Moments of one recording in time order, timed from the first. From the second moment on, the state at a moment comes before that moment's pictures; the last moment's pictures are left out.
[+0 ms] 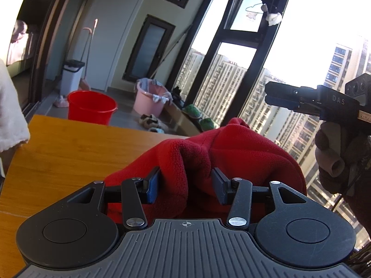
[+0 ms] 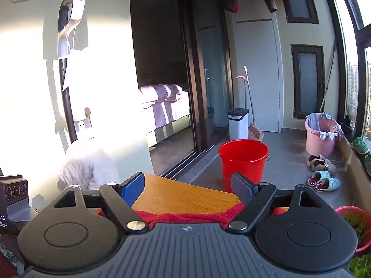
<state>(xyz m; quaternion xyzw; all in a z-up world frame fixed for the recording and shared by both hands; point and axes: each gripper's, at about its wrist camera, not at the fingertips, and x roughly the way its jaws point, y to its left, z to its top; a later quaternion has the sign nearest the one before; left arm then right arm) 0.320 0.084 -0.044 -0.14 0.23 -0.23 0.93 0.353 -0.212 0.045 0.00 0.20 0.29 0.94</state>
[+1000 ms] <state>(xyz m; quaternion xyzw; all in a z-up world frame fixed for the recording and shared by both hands) 0.309 0.091 -0.054 -0.20 0.26 -0.22 0.92 0.215 -0.213 -0.026 -0.07 0.22 0.29 0.93</state>
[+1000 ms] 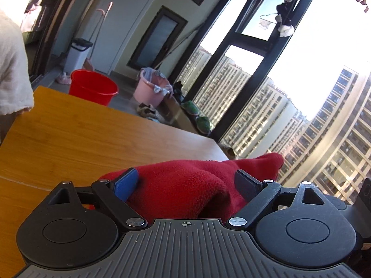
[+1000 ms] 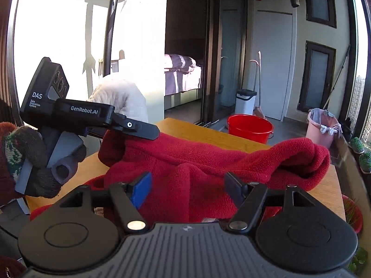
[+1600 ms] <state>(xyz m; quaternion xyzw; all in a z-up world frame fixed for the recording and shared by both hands) 0.313 0.103 -0.050 -0.20 0.25 -0.20 0.93 0.233 -0.293 -0.038 0.14 0.30 0.33 0.88</state>
